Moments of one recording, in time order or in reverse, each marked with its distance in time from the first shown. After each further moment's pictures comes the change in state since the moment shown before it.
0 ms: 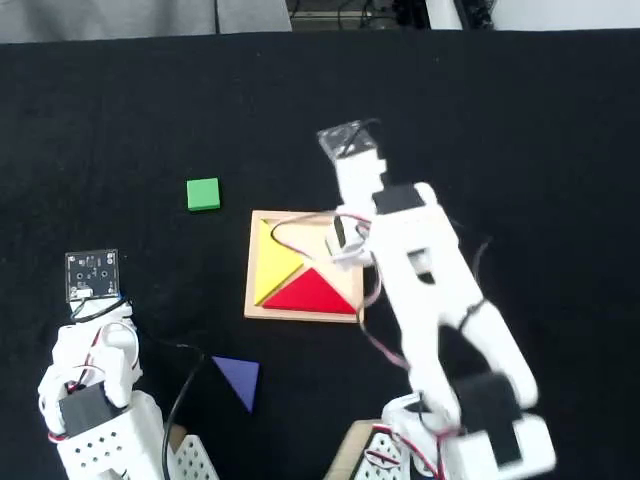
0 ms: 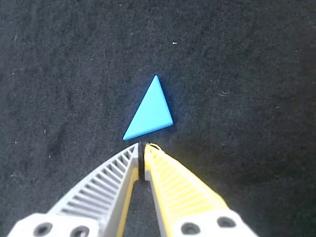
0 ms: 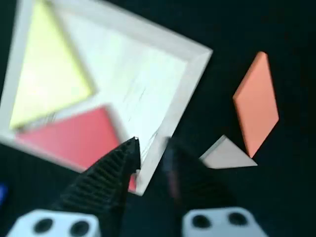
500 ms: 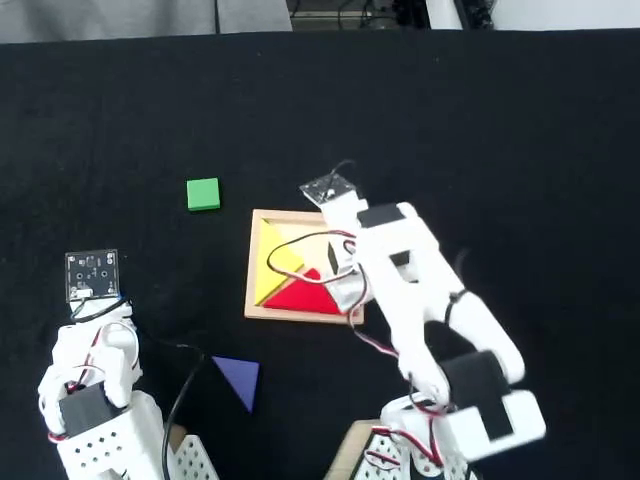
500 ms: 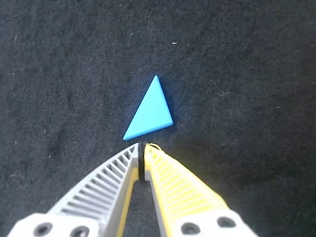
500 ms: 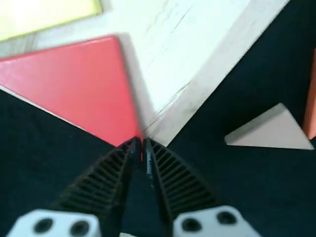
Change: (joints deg) left arm 0.0 0.0 0.0 0.0 0.0; right arm -2.1 6.1 8.0 1.6 5.6
